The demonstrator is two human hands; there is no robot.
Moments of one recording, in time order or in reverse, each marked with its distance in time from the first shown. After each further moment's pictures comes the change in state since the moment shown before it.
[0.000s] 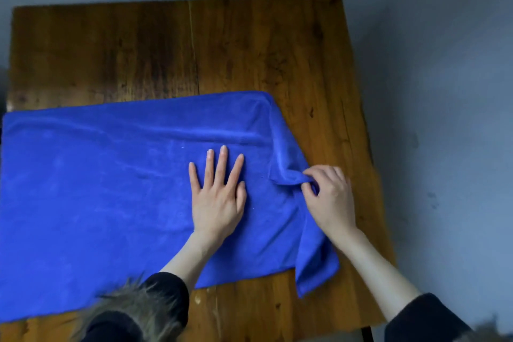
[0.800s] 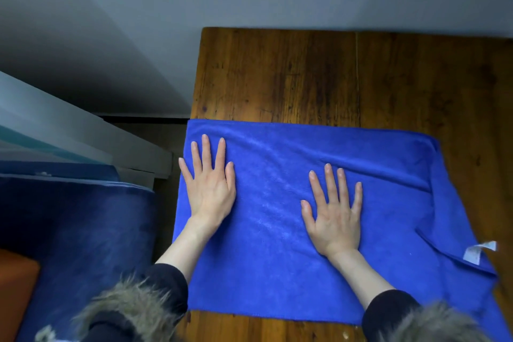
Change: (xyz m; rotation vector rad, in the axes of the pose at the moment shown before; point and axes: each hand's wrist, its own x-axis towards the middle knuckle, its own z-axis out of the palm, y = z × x) left_hand -0.001 -0.279 -0.051 -0.127 0.045 -0.422; right_hand 0.004 -0.214 0.147 -0.393 -0.206 -0.164
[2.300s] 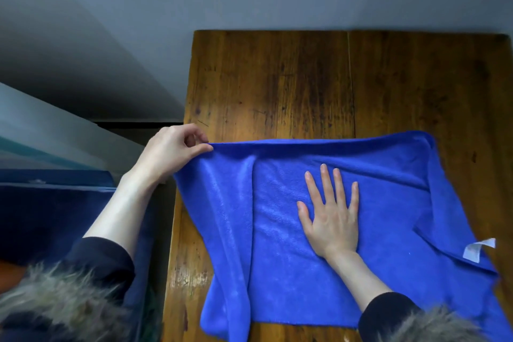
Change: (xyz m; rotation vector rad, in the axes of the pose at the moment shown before) left_hand 0.069 -0.038 -0.084 -0.297 -0.165 0.169; right_hand -0.001 0.003 0.002 0.005 -0.017 0.000
